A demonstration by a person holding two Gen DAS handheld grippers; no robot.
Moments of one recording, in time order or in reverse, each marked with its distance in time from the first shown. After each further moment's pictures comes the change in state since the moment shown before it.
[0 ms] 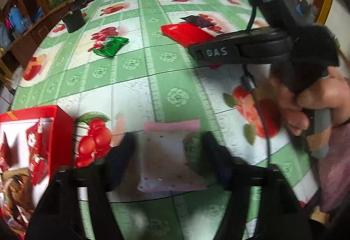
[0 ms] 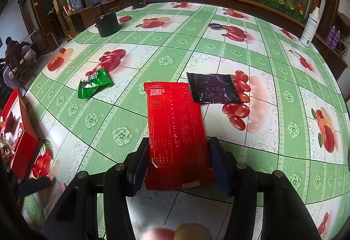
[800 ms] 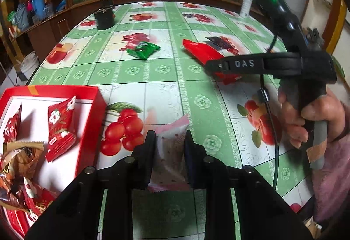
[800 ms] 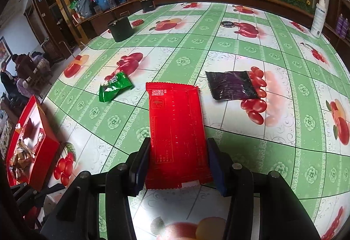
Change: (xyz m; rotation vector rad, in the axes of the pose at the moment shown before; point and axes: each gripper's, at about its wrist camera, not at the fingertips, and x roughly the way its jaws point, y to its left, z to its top) left arm -0.026 0.031 -0.021 -0.162 -0.116 0.023; right arm -0.006 0.005 -0.002 0.054 -0.002 0.137
